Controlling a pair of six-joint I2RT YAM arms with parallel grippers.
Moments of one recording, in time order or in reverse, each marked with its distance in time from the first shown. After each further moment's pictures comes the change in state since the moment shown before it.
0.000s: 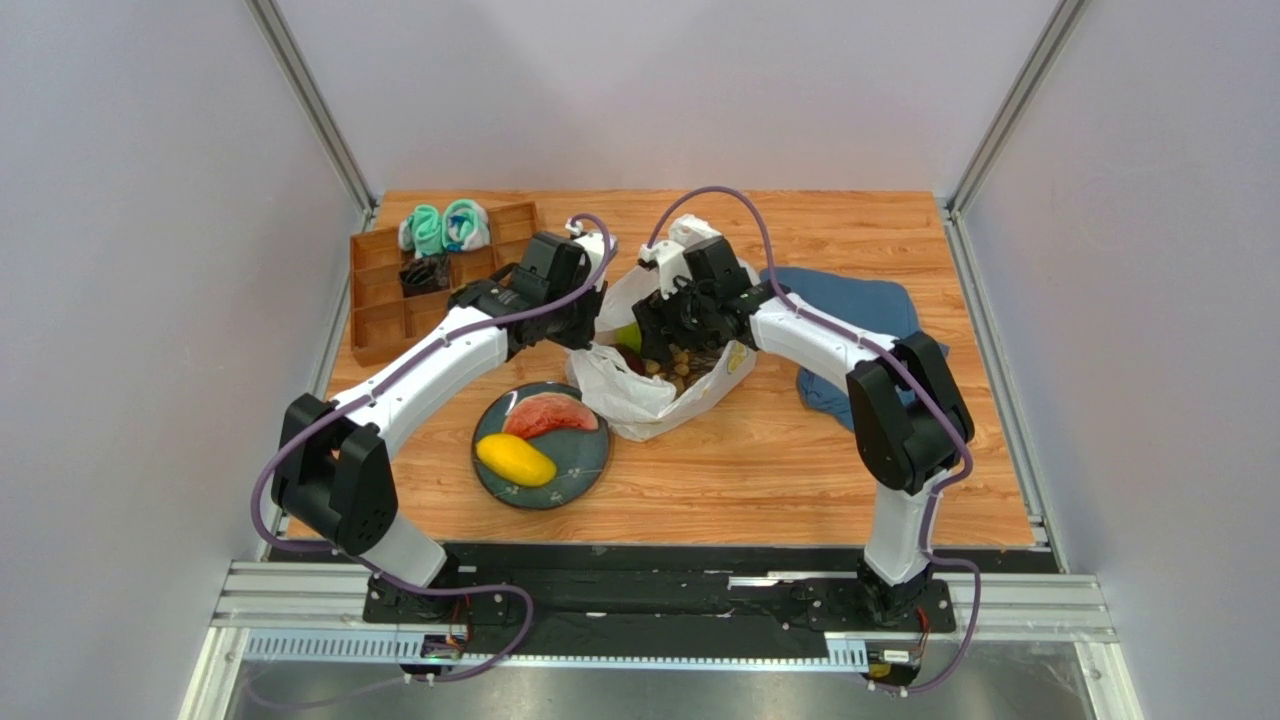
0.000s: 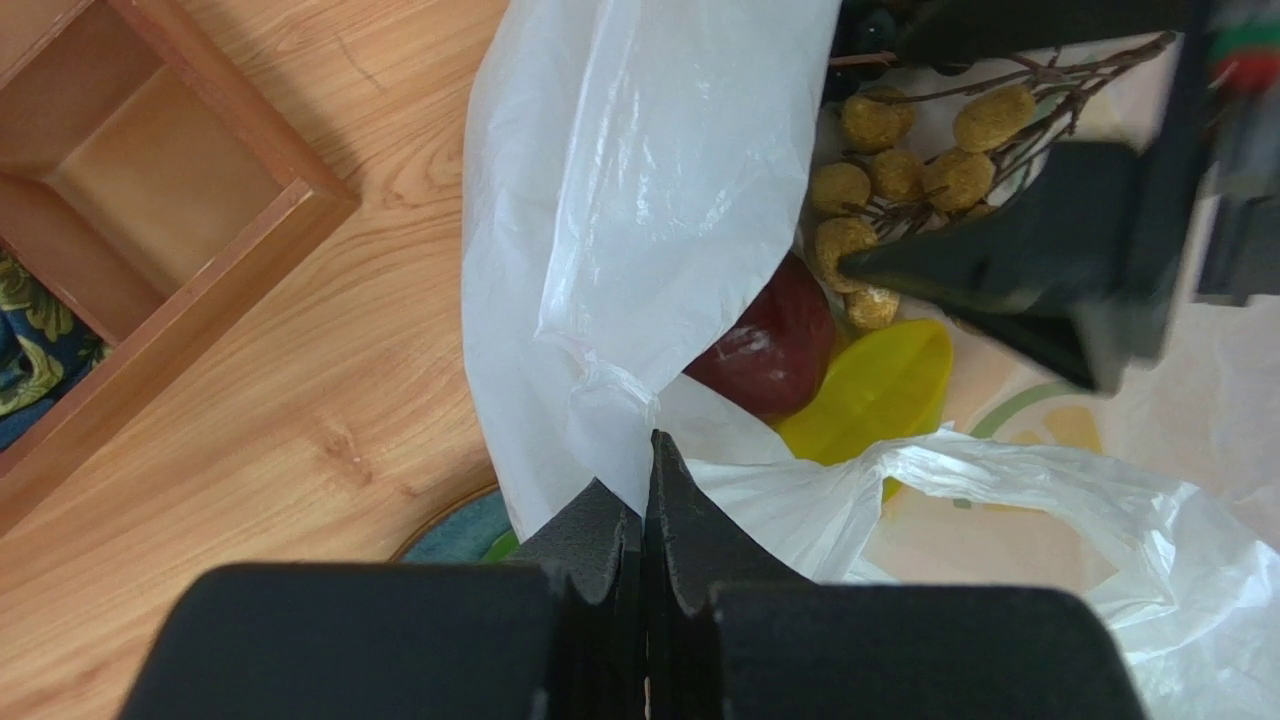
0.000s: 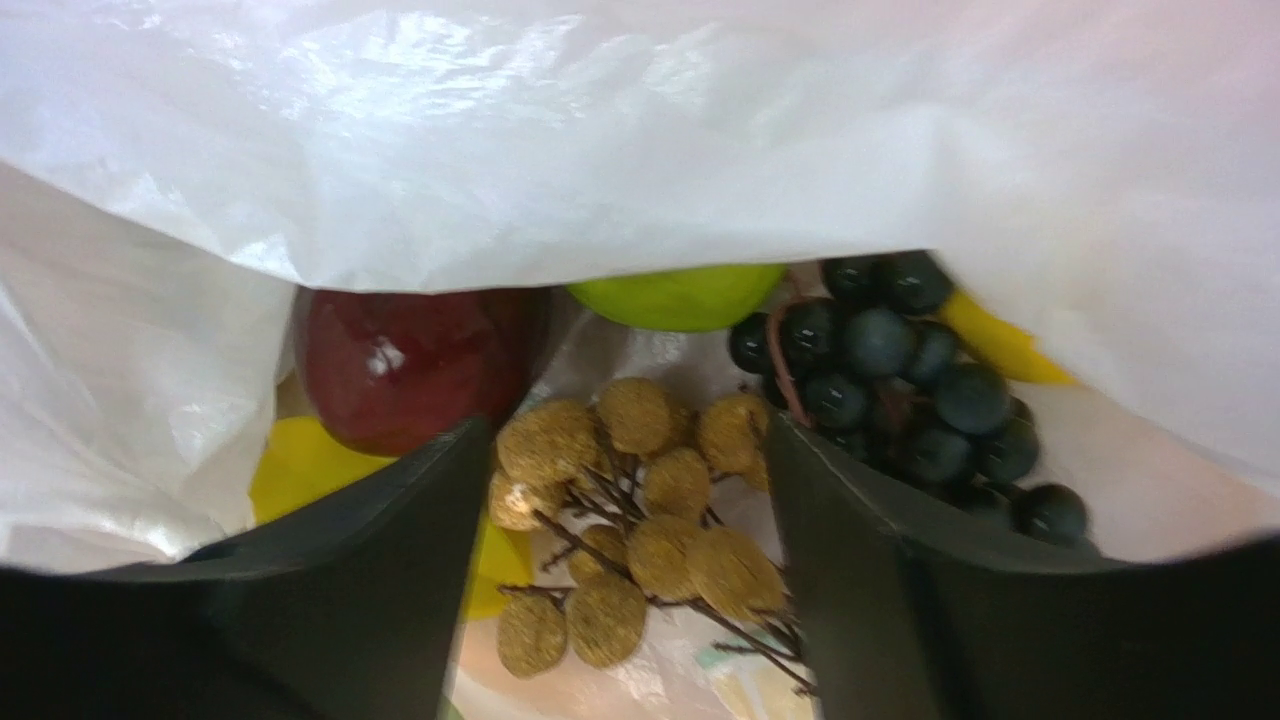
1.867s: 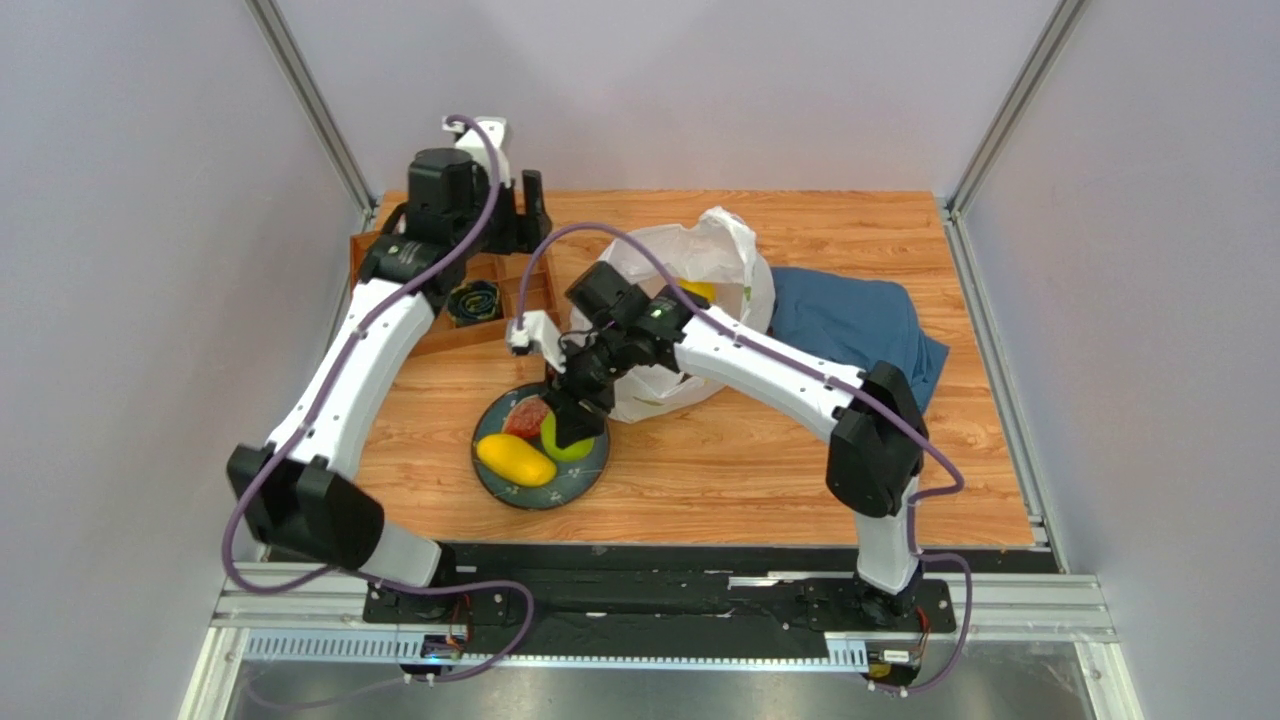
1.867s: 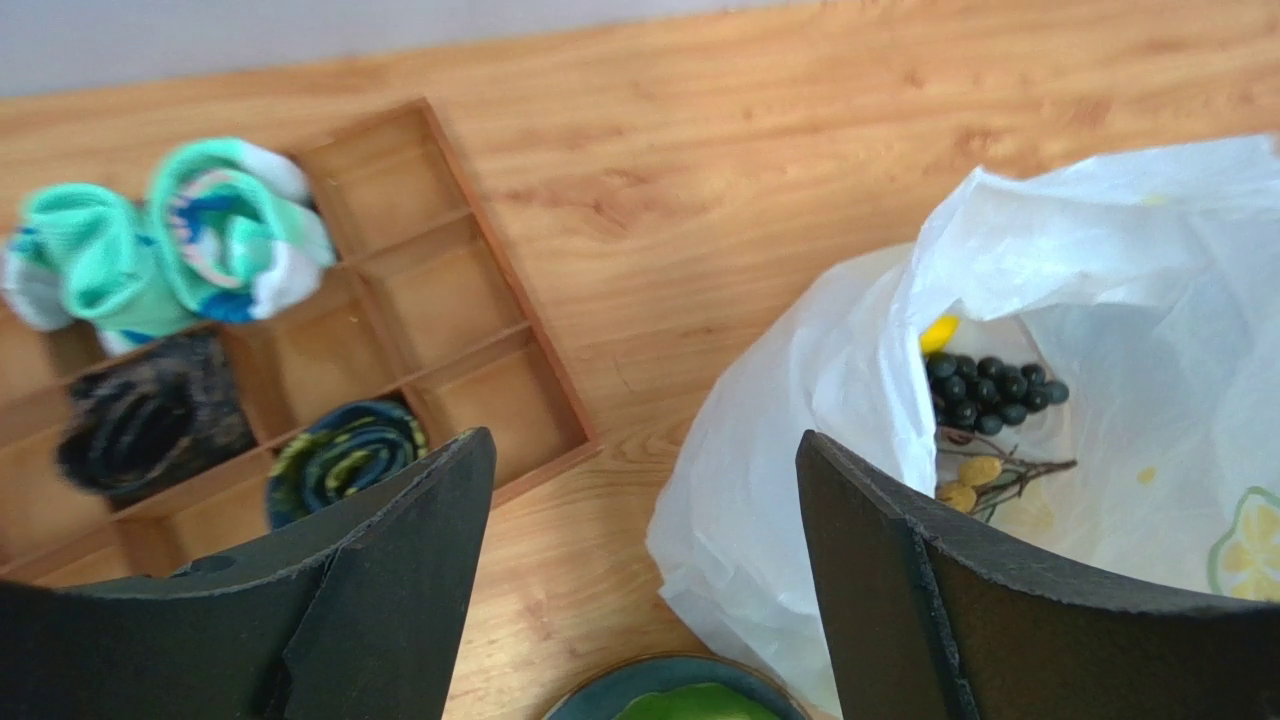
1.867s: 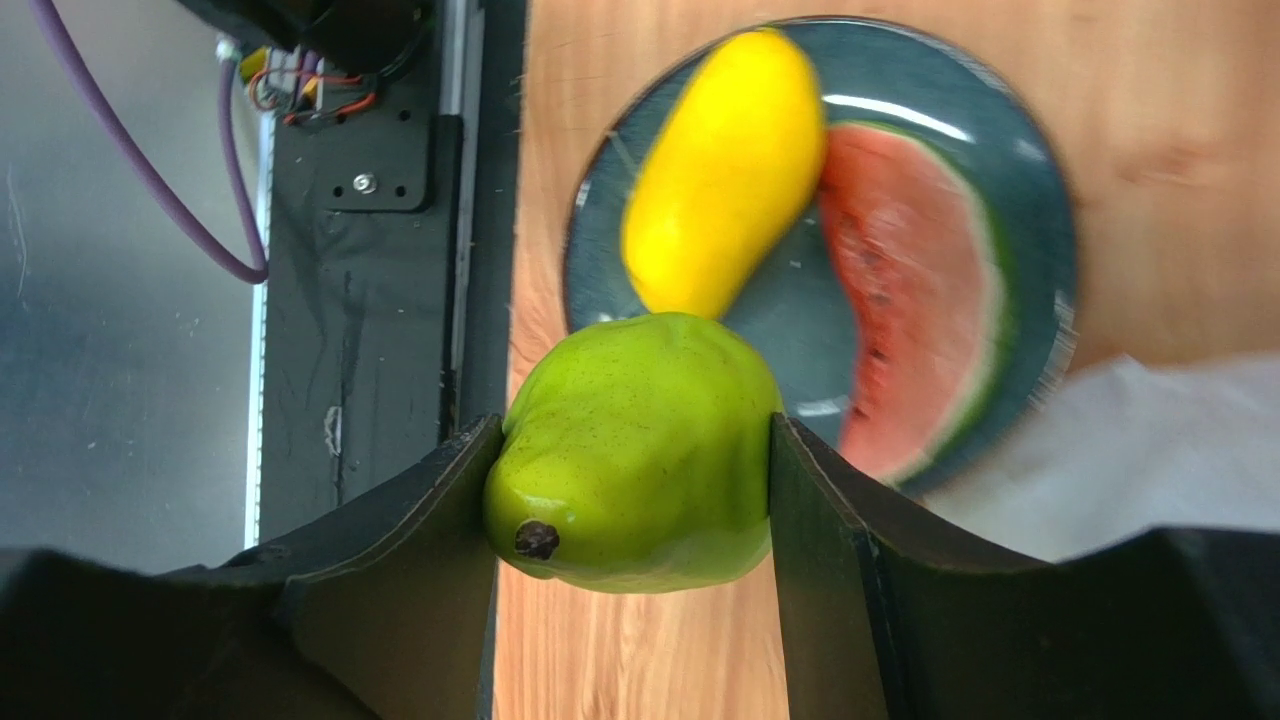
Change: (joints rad) left arm 0.244 -0.022 0.300 0.035 0.037 -0.034; right arm 0.339 0.033 0.399 -0.499 -0.389 -0.288
